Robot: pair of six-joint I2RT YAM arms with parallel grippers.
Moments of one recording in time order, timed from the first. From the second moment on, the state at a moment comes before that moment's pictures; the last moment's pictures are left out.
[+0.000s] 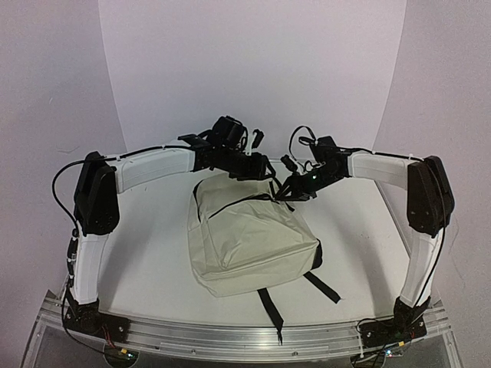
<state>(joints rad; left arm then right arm) -0.79 2.15 1.95 -0.40 0.29 -0.47 0.44 1.98 1.53 -0.54 -0.70 0.15</state>
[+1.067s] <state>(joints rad) -0.79 2.21 1.91 -0.35 0.34 -0.48 0.36 1.98 1.49 -0.53 -0.75 0.20</state>
